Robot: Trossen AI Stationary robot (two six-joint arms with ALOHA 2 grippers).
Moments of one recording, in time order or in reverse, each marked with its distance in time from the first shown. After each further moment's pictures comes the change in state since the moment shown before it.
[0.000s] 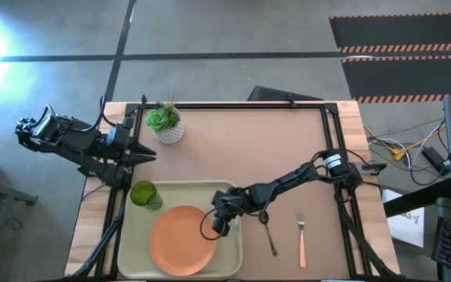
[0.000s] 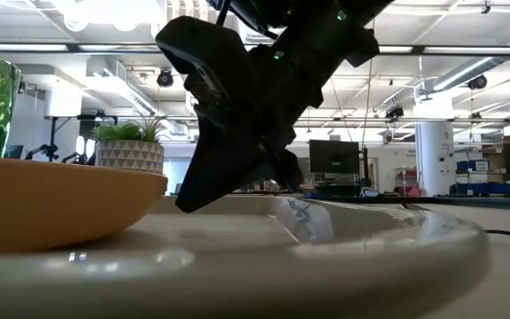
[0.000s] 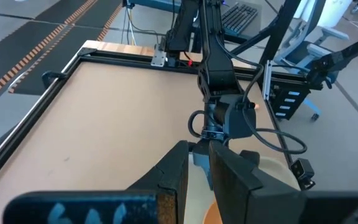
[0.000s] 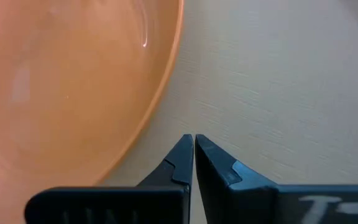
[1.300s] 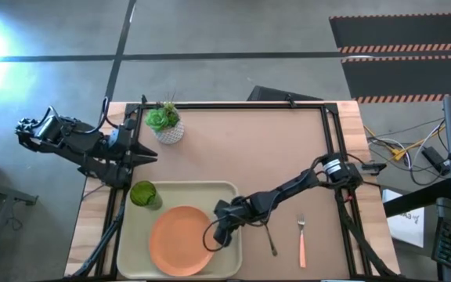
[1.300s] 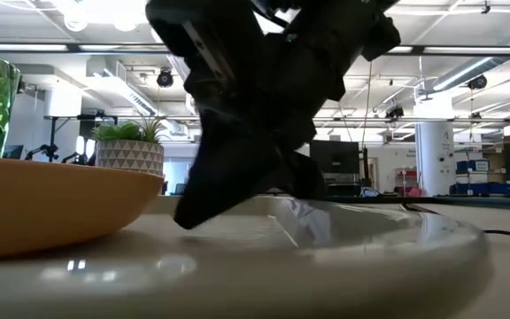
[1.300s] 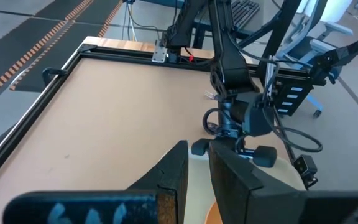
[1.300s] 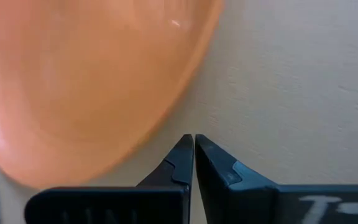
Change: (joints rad) left arm 0.000 0.006 -0.013 0.001 0.000 0.001; right arm 0.065 0.039 0.015 0.017 -0.050 0.177
